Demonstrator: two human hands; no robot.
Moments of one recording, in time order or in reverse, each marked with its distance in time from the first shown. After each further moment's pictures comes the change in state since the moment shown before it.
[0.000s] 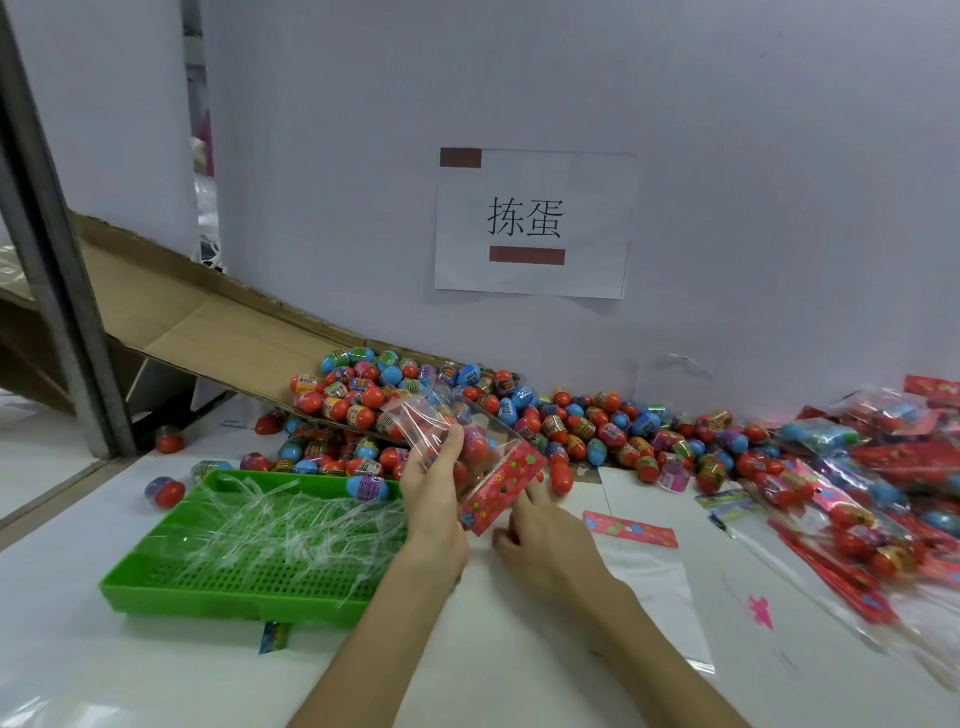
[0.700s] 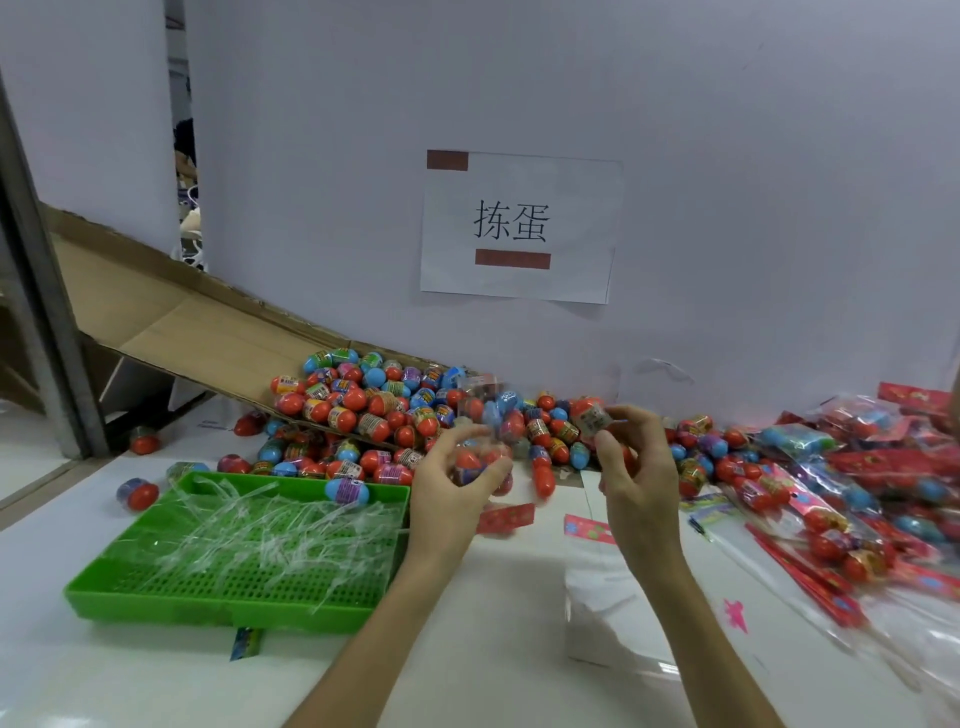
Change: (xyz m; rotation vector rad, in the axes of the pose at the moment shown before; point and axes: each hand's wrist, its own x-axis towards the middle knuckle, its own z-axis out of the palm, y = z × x) left_hand -0.015 -0.007 0.006 0.583 -0.247 0.361; right_hand -0.015 0.045 -0.073 0.856 0.734 0.037
